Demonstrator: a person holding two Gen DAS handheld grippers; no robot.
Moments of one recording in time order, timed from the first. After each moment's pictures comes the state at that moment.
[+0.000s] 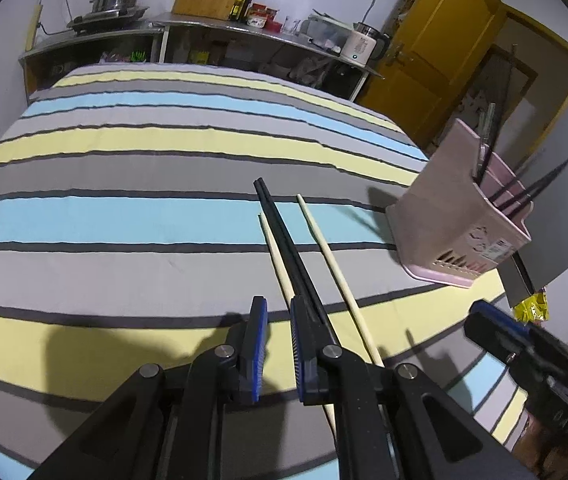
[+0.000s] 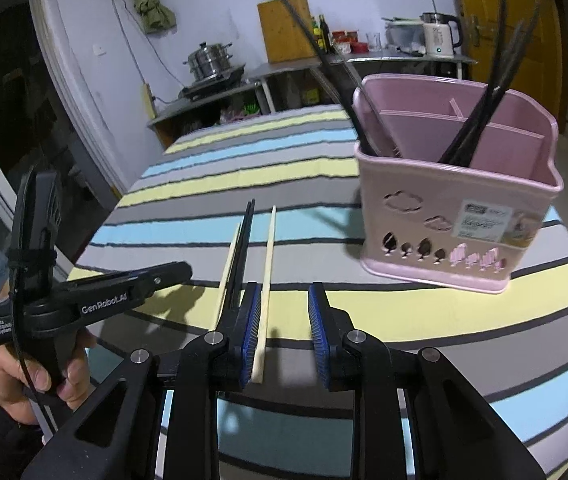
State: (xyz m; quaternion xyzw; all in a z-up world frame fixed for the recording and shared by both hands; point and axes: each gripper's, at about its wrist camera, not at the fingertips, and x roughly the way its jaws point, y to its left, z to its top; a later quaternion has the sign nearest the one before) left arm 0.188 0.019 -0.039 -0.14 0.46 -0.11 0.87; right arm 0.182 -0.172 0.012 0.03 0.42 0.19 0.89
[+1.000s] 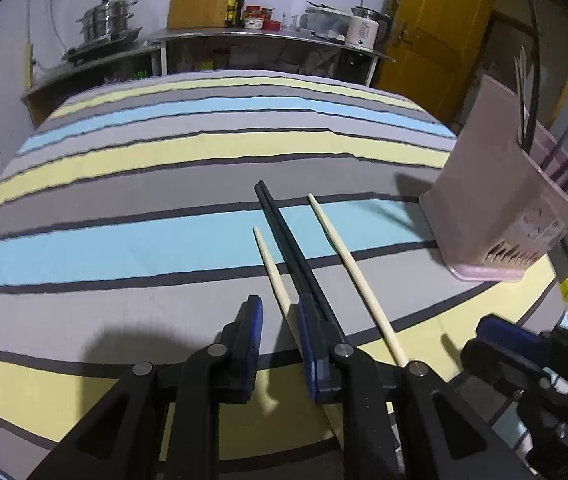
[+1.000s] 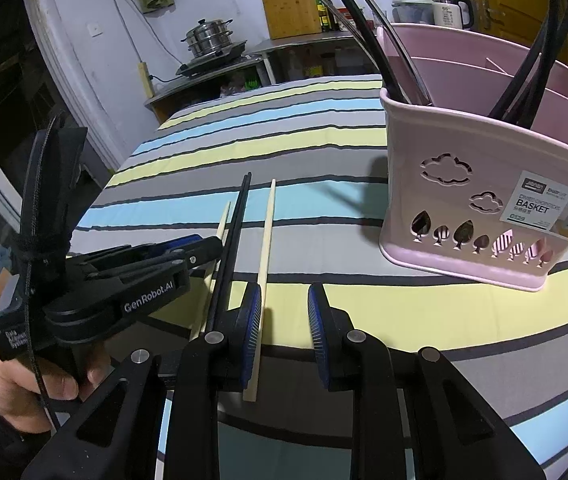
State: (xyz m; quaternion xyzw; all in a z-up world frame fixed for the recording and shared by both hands) left arm 0.213 -0.015 -0.060 -0.04 0.45 -0.06 0.89; right arm 0.202 -0.159 -0.017 0.02 0.45 0.19 0.87
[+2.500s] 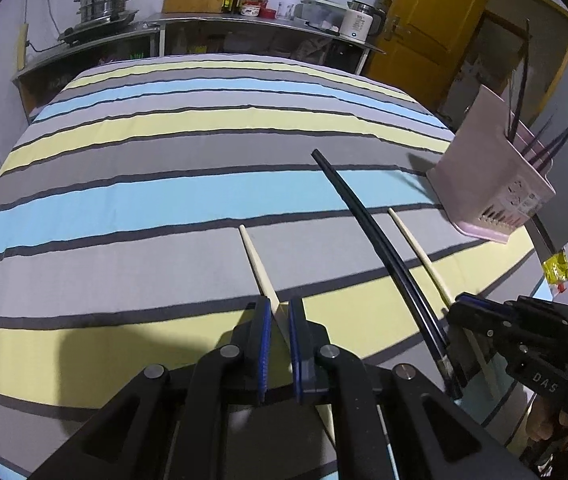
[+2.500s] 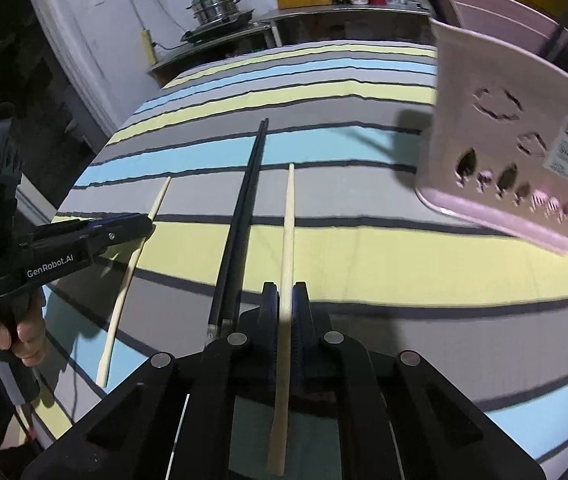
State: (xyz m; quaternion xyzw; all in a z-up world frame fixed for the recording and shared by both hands) left arm 0.181 0.056 -0.058 -0.07 0.48 -0.11 0.87; right arm 0.190 -0.139 -0.044 -0.01 0.49 0.20 0.85
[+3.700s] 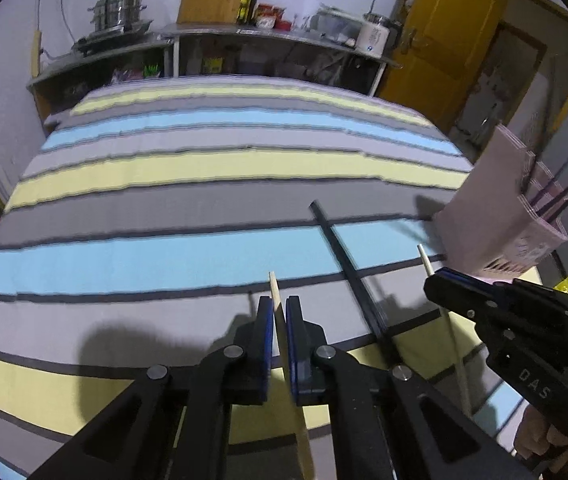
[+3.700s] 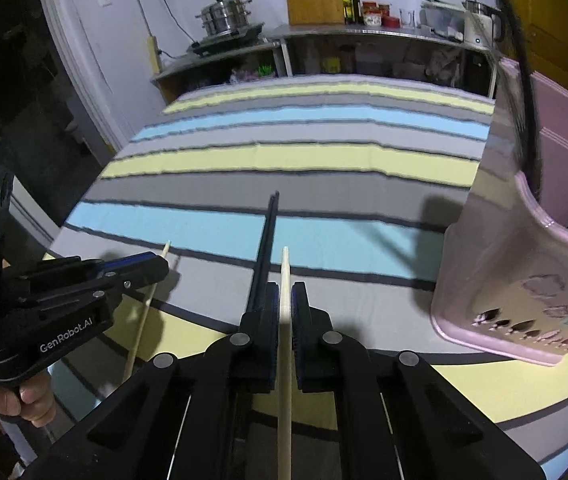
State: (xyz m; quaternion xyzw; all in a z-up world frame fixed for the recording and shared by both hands) left arm 0.205 0.045 -0.023 -0.07 0.46 -0.08 0.88; right arm 0.241 -0.114 -0.010 -0.02 0.46 0.21 0.86
